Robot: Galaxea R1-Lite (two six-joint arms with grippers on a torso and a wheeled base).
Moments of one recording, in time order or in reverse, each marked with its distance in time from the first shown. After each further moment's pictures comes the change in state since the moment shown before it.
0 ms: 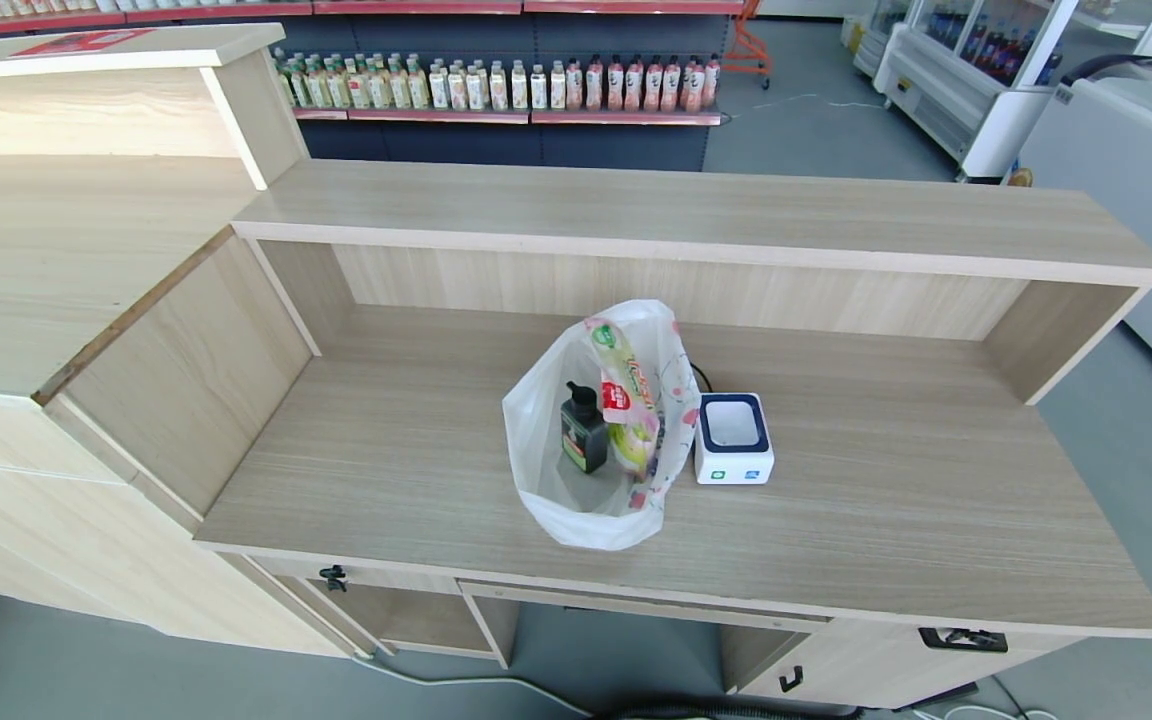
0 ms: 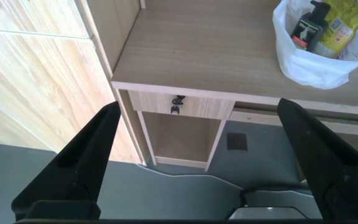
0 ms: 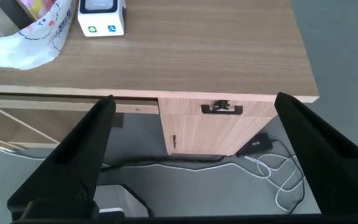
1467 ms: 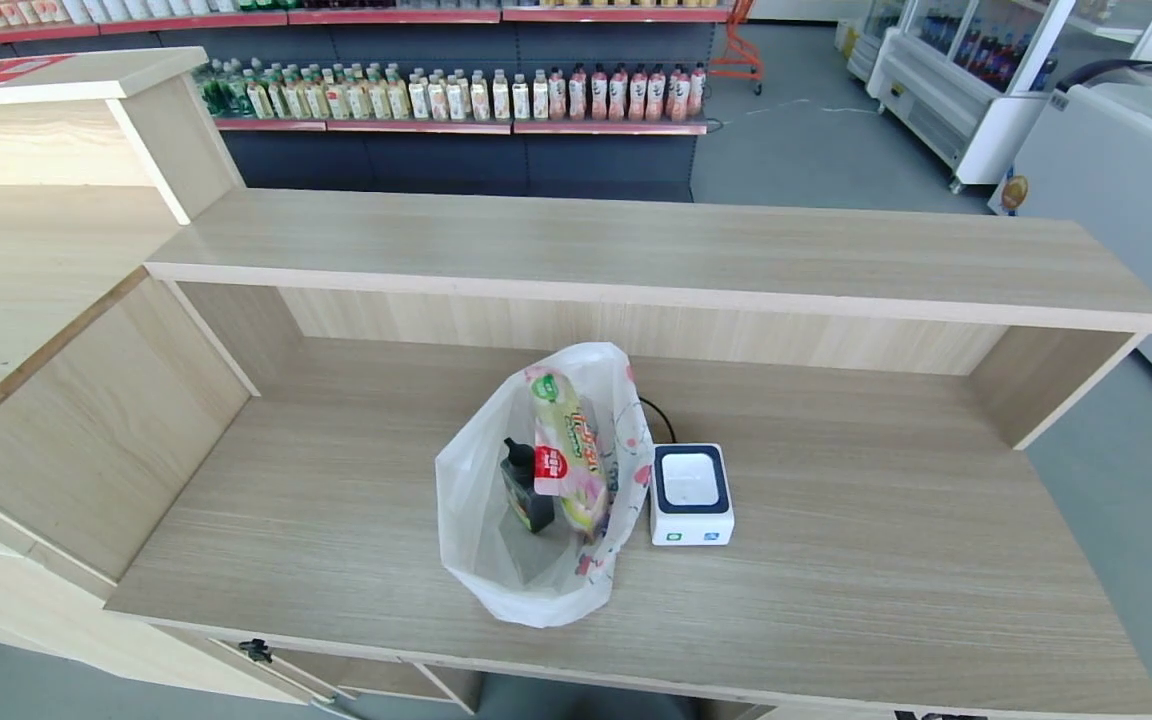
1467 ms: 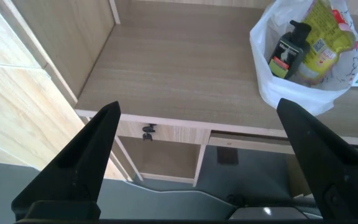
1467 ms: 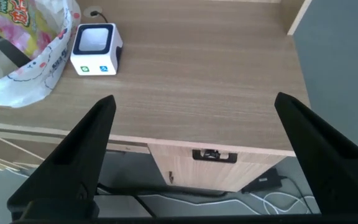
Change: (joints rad) left arm 0.000 0.000 0.000 0.000 0.000 0.001; right arm 0.057 -0.079 0.000 0.006 0.003 0.015
